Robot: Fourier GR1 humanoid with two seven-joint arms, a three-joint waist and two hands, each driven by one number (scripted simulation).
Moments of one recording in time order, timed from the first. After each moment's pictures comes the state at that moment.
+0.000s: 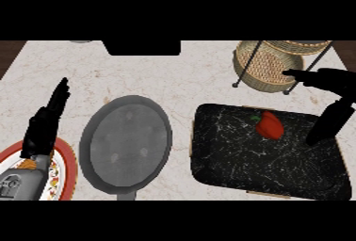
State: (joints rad) left arm -0.17 0.39 -0.06 -1.43 -0.03 0.19 0.06; right arm -0.56 -0.68 0.15 -1.38 -0.03 0.71 0.67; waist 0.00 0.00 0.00
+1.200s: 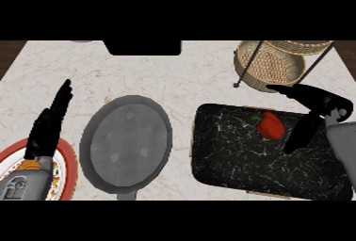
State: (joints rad) left arm -0.16 0.30 0.02 -1.44 -0.13 0.12 0.06; right arm -0.48 -0.48 0.09 -1.38 0.27 0.75 0.62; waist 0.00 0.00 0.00
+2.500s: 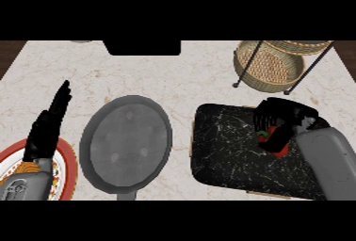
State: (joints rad) left arm -0.14 0.25 0.07 -1.47 -0.19 0.08 0.07; right arm -0.46 -0.36 0.13 -1.28 0.47 0.80 0.39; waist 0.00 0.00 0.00
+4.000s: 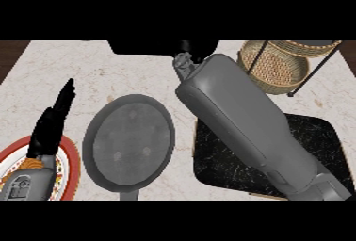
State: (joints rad) left arm -0.17 0.24 0.07 -1.45 -0.19 0.06 0.06; right arm -1.22 -0.03 0.33 -1.11 0.99 -0.21 1.06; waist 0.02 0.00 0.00
